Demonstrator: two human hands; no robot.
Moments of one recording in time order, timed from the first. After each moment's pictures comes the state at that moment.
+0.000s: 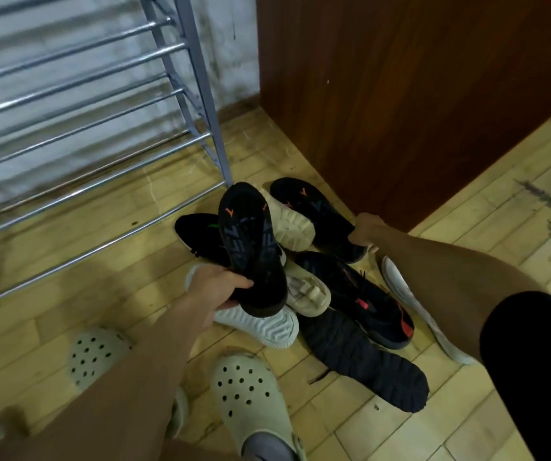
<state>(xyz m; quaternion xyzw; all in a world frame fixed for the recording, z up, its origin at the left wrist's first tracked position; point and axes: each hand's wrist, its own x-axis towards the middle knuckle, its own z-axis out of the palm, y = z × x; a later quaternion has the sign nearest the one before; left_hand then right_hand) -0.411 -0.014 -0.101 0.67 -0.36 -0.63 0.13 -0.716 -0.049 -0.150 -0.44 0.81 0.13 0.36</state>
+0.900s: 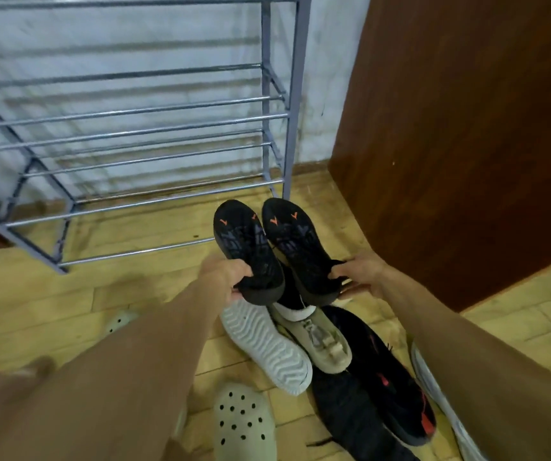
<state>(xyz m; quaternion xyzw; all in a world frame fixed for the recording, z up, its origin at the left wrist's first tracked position) -0.395 -0.045 -0.056 0.75 -0.20 -0.56 0.30 -0.627 -0.067 -0.068 -0.38 0.72 -0.13 0.57</state>
